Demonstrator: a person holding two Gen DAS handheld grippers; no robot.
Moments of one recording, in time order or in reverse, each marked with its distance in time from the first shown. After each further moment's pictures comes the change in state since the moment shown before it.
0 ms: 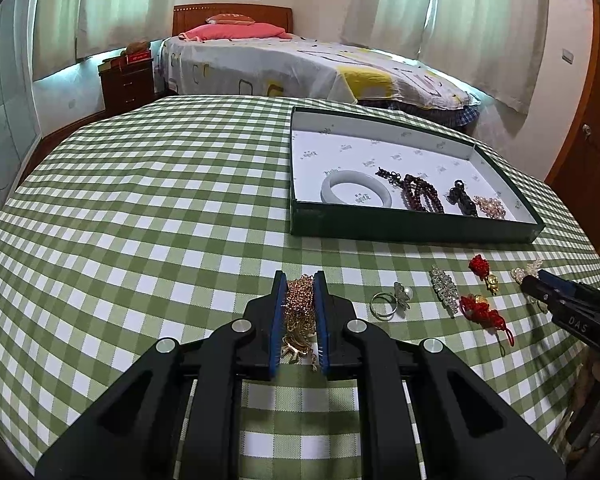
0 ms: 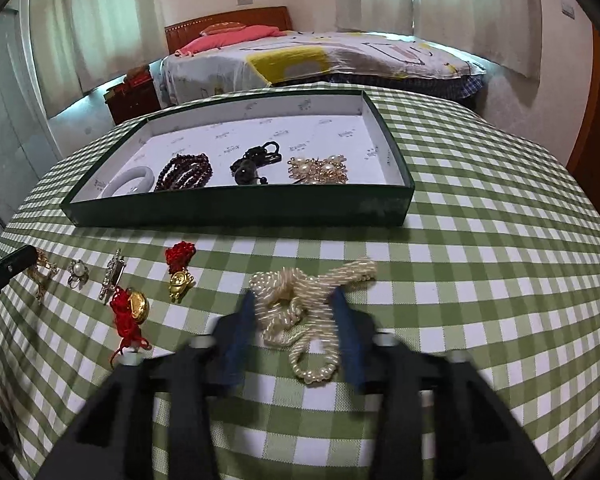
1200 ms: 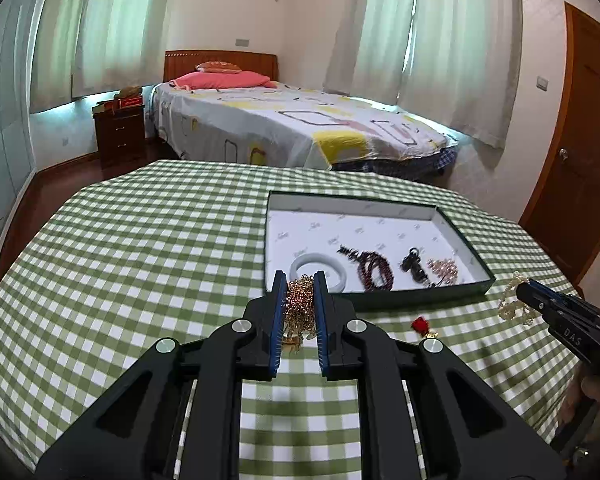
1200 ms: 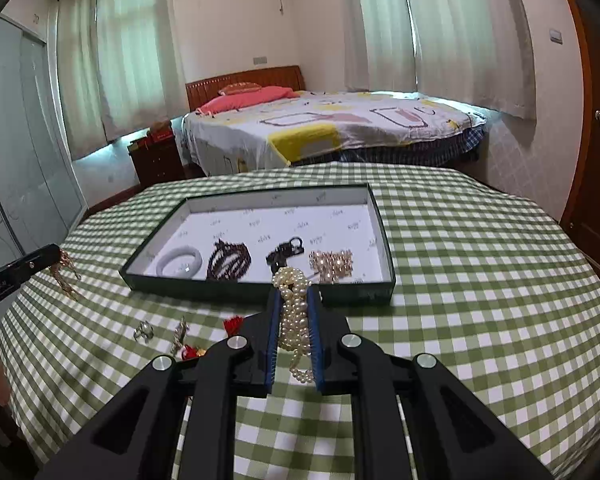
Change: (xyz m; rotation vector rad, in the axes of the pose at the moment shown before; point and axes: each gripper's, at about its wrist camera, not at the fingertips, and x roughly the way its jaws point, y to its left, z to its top) left arm -0.069 -0.021 0.043 0.024 -0.177 -0.054; right arm -0.078 0.007 0.026 -0.001 -0.234 0.059
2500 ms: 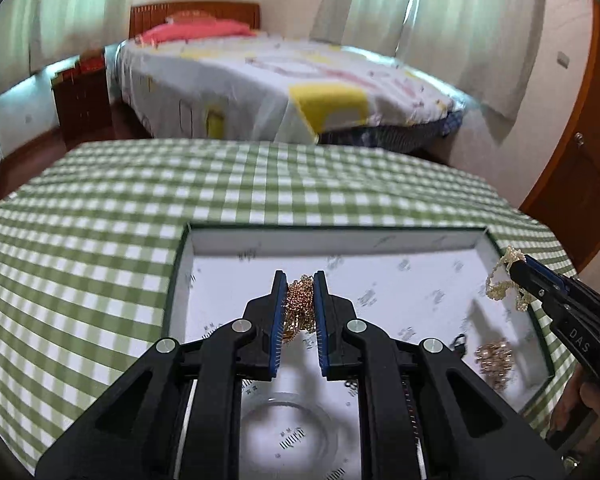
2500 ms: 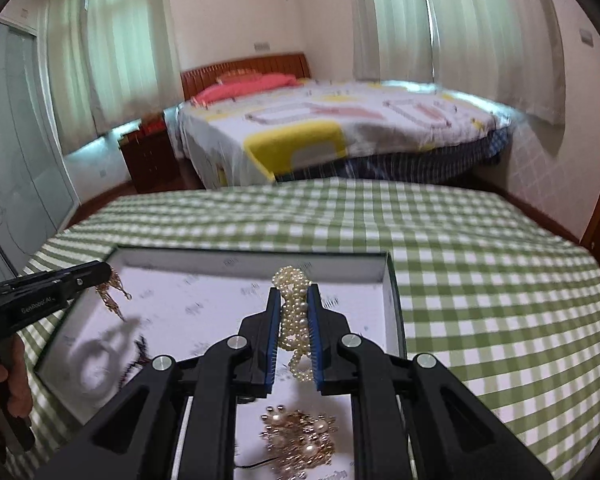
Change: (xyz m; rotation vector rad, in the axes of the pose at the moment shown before) left arm 0.233 -0.030 0.078 0.006 0.226 -0.048; right arm 0.170 -0.040 0.087 -0.019 0.074 0.013
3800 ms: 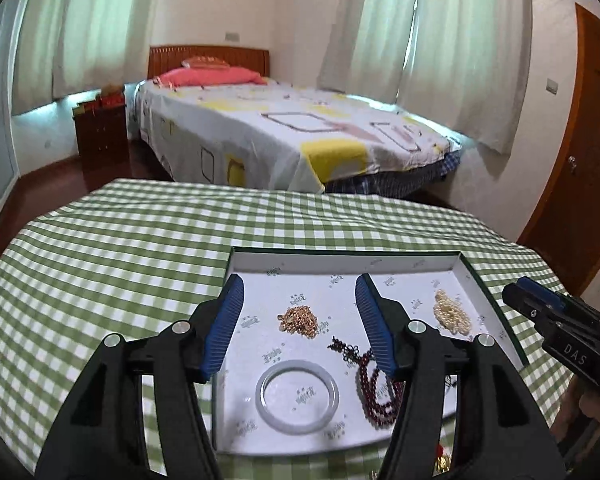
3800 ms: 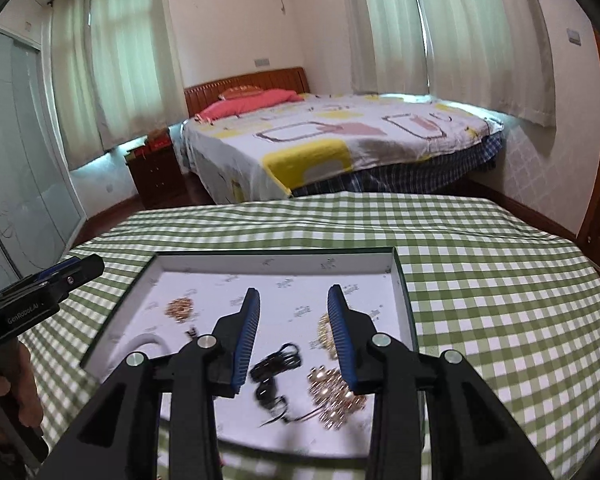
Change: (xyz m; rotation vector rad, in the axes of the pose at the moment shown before) left arm -0.105 0.006 -0.026 -0.006 -0.215 0.032; right arm -0.068 0.031 -0.012 0.022 -0.085 0.019
